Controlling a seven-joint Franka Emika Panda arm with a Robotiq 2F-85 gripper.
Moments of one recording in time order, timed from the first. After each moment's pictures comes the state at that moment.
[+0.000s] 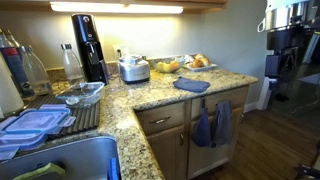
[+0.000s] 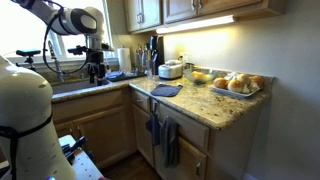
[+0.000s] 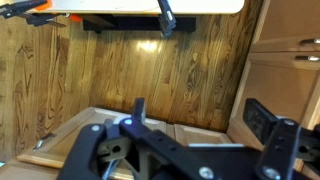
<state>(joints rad) 0.19 -0.56 0.33 -2.61 0.24 1.91 0.36</state>
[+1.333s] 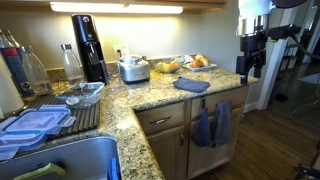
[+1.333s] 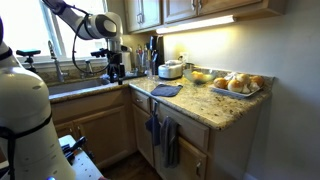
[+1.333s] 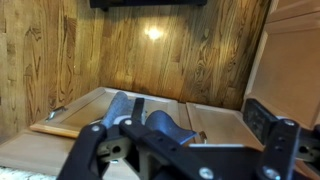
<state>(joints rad) 0.10 -0.31 0.27 -2.45 0.08 2.03 0.36</state>
